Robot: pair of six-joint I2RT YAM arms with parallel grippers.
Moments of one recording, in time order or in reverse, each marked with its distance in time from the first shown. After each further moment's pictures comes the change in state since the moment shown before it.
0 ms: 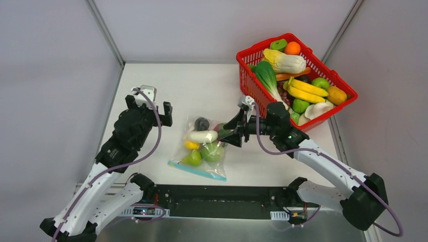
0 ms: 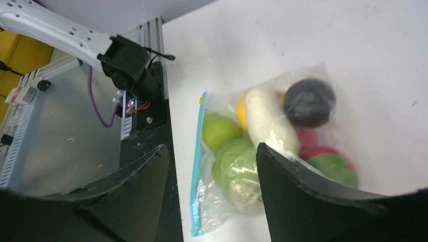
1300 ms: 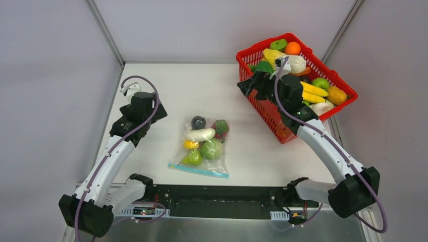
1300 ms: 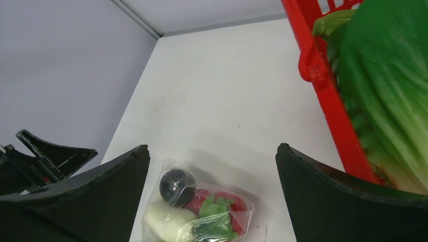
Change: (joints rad) left arm 0.254 0.342 0.058 -0.264 -0.071 -0.548; right arm -0.230 0.138 0.315 -0.104 0.603 0.389
